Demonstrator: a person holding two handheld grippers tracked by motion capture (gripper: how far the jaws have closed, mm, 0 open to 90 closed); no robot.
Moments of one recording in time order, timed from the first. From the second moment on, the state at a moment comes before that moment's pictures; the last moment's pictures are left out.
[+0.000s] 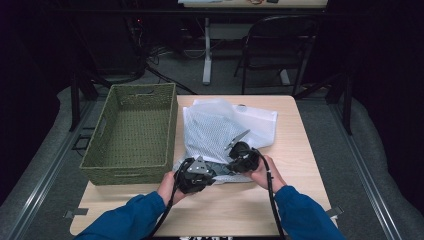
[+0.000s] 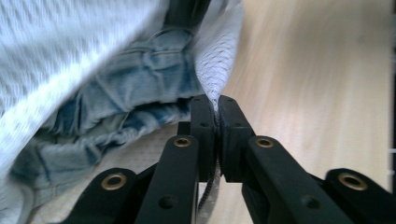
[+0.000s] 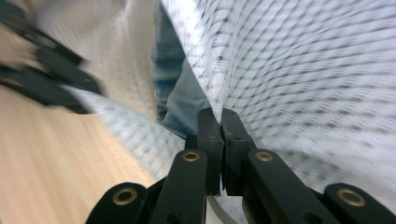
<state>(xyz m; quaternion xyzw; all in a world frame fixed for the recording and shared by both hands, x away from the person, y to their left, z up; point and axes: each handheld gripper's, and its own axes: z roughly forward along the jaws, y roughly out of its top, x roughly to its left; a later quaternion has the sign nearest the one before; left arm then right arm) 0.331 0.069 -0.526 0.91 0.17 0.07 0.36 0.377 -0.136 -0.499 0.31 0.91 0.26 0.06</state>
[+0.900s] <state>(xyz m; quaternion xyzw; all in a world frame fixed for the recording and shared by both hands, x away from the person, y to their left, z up) 0.321 0.005 -0.542 0.93 0.12 -0.02 0.35 0.393 -0.139 -0.530 0.30 0.94 0.18 0.06</state>
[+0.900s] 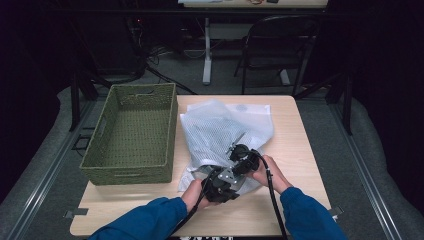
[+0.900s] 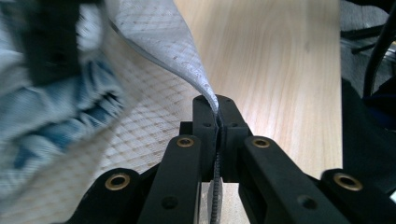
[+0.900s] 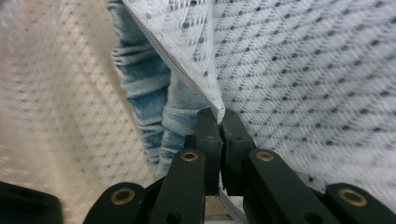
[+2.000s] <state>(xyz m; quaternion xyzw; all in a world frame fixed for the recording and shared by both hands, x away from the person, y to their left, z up) 0.320 0.059 -0.539 0.95 0.12 0.17 0.24 0.336 -0.163 -0.519 0.27 0.94 0.23 0.04</state>
